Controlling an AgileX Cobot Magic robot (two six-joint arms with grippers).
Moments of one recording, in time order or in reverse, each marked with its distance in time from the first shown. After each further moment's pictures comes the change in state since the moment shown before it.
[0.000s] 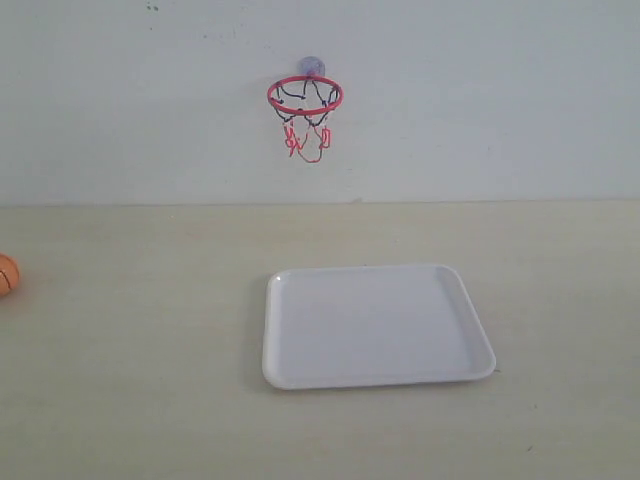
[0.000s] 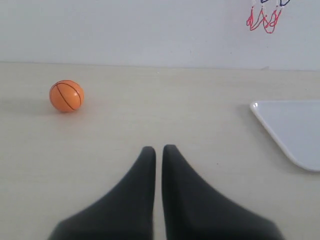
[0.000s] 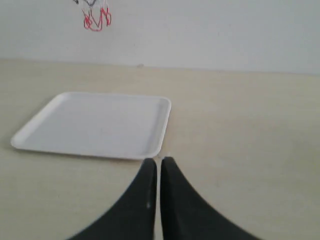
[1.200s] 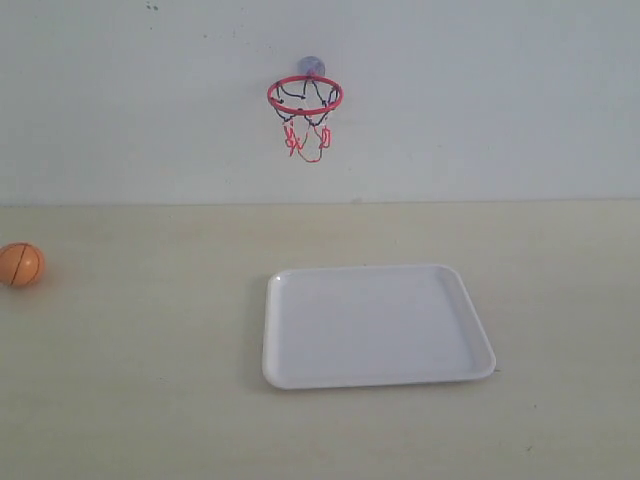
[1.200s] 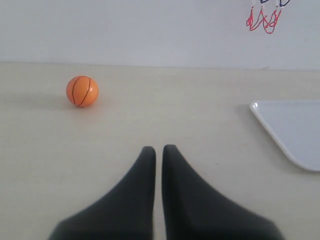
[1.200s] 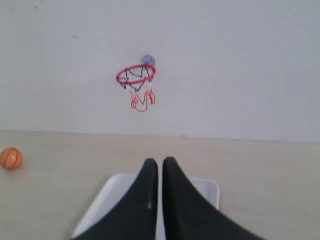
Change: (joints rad) left arm 0.000 0.000 0.000 0.000 0.000 0.000; right arm 0.000 0.295 -0.261 1.129 -0.157 -1.027
